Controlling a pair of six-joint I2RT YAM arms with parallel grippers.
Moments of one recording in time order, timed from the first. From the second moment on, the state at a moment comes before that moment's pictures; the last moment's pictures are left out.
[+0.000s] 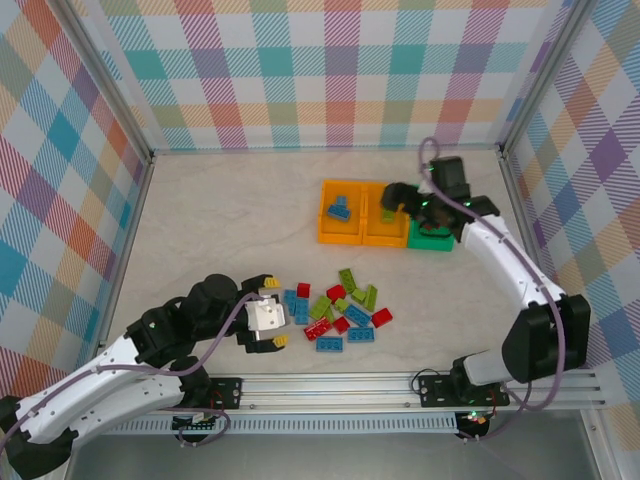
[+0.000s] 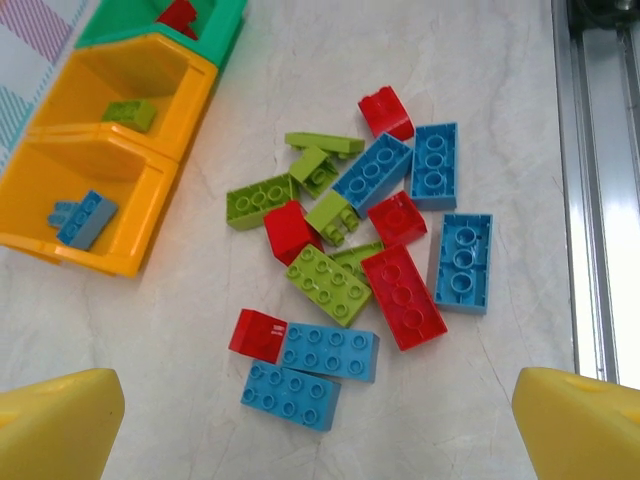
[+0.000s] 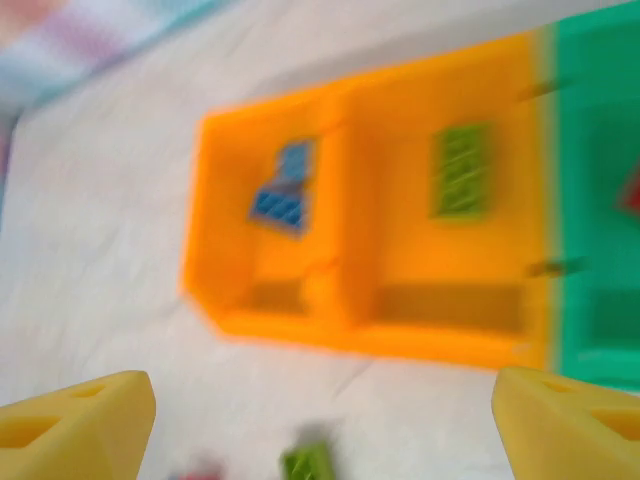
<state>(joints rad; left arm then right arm) -0.91 0.60 0.68 -0.67 0.12 0.57 0.34 1.40 1.20 -0.59 -0.23 0.48</state>
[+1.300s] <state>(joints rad) -0.87 0.76 0.68 -0.58 0.04 0.36 0.69 1.90 1.24 -0.69 -0.03 0.37</state>
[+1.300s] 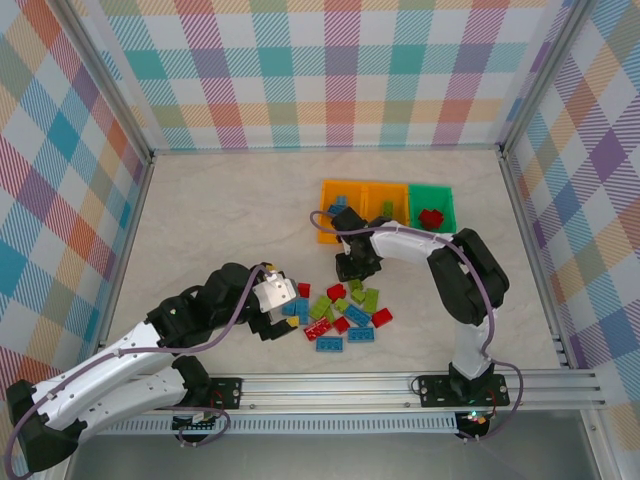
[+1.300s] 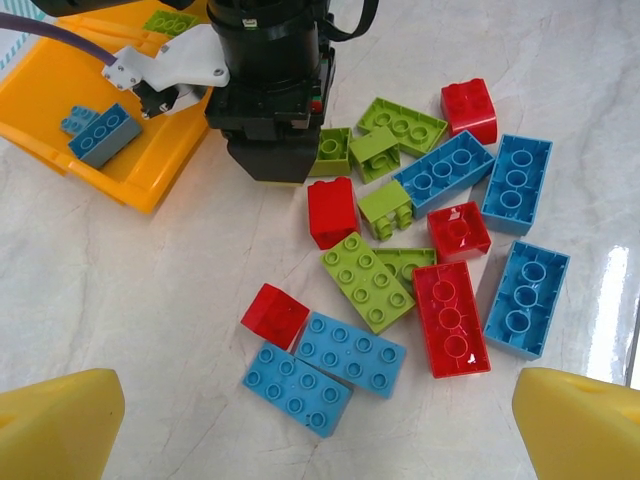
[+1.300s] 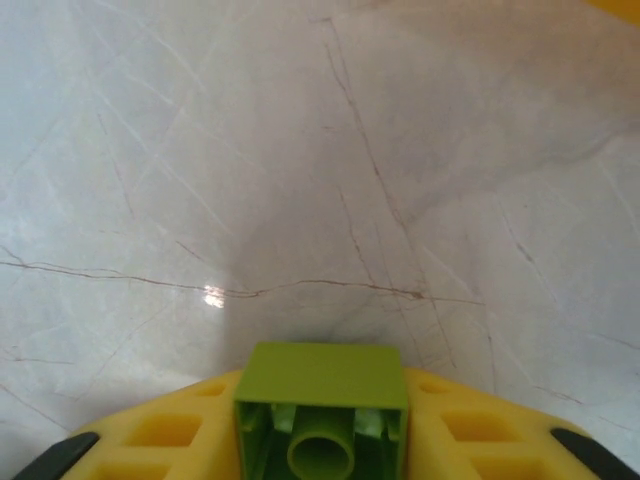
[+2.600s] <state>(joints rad) -0.84 0.91 0.78 -0.62 -0.23 0.17 0.36 2.00 1.69 -0.67 0.09 0.42</state>
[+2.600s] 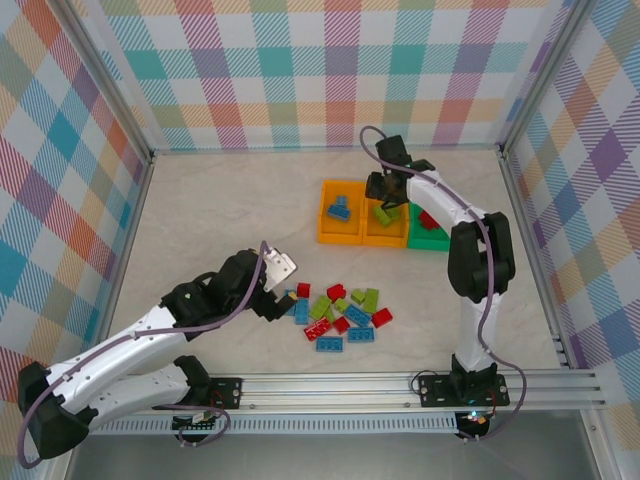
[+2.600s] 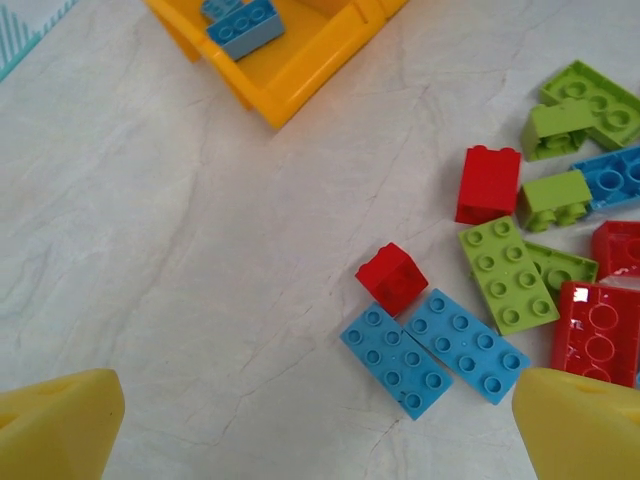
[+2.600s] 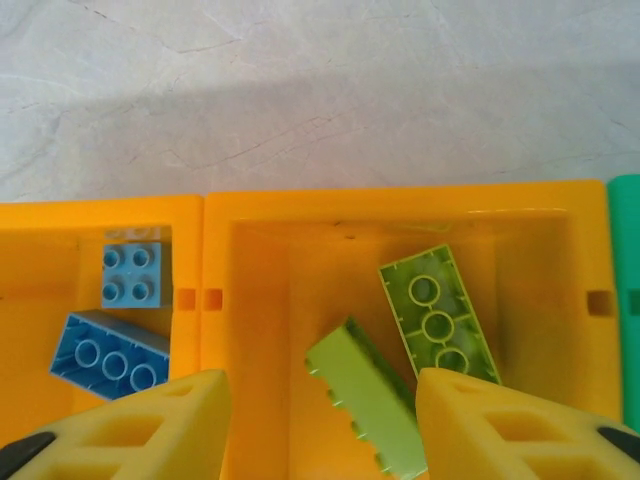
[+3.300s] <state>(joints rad) -0.83 1.26 0.96 -0.77 -0.32 -0.97 0.52 1.16 1.08 -0.76 -0.39 0.43</state>
